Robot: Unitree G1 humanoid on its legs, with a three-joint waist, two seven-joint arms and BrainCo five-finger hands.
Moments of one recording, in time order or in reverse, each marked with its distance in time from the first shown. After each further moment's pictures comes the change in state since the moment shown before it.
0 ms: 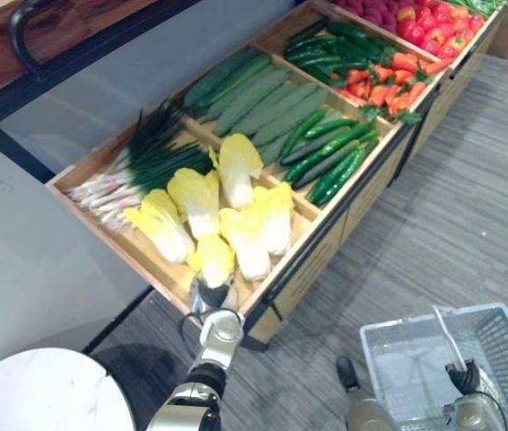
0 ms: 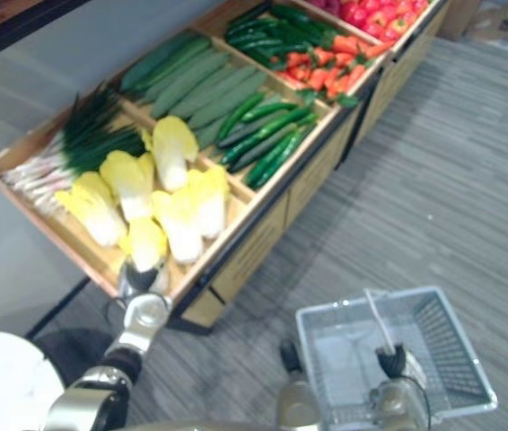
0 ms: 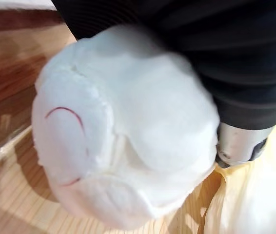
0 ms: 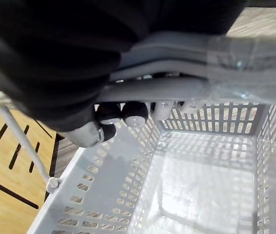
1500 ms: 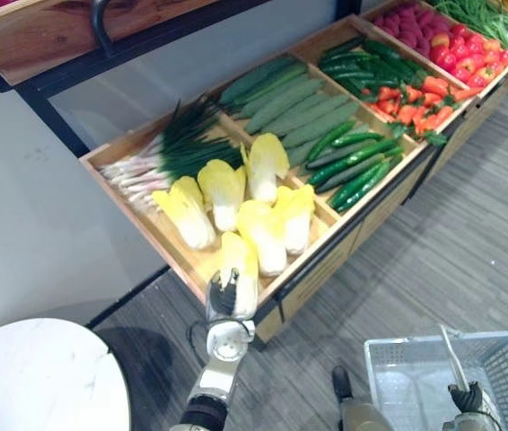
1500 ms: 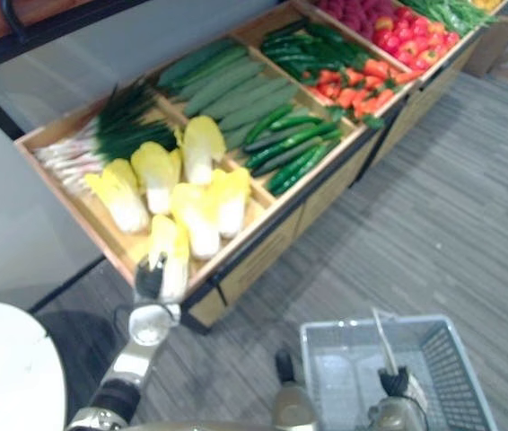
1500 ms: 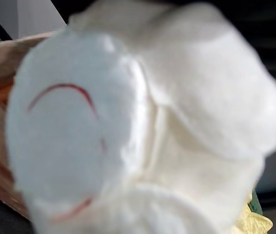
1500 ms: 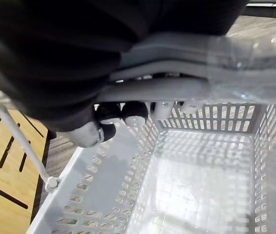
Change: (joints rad) left arm 0.268 -0.021 -0.128 -0.478 -0.133 -0.024 -0.190; right arm 0.044 0.061 -0.112 0.040 -0.001 0.033 0.008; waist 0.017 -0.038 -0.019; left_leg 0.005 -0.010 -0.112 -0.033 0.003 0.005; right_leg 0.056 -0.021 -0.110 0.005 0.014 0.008
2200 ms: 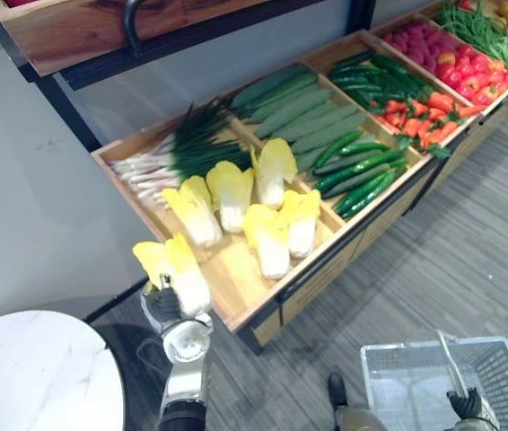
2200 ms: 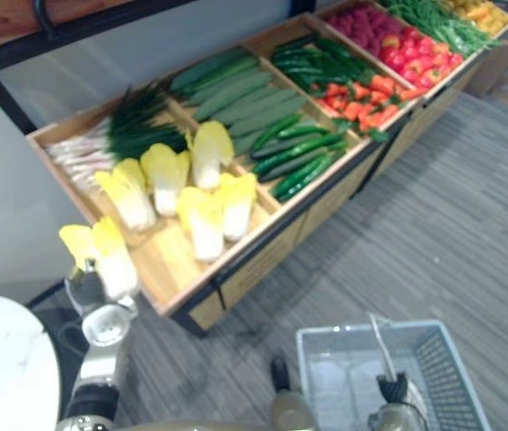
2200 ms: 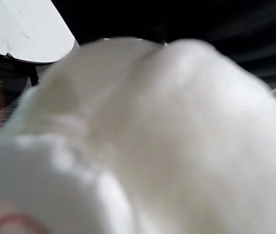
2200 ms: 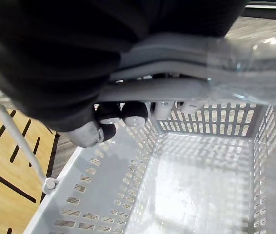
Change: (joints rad) left arm 0.009 -0.006 0.289 -0.099 -0.126 0.001 0.146; right arm 0.027 0.005 -0.008 -0.034 -0.037 -0.002 0.043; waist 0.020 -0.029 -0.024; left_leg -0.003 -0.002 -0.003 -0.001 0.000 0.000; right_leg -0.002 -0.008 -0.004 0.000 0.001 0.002
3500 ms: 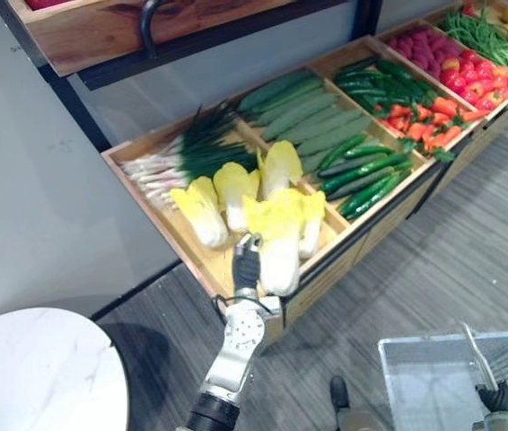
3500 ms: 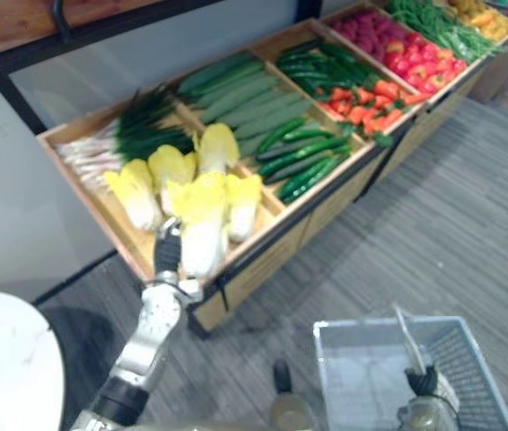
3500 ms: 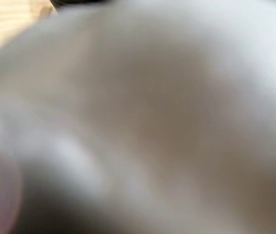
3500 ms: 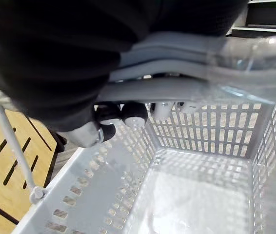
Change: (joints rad) left arm -0.014 -0.001 -0.545 -0.263 -0.160 -0.055 -0.248; right arm -0.022 -0.133 -0.061 -0.010 -0.001 0.020 0.046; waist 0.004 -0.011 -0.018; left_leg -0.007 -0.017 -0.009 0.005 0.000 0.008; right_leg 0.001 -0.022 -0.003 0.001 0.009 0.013
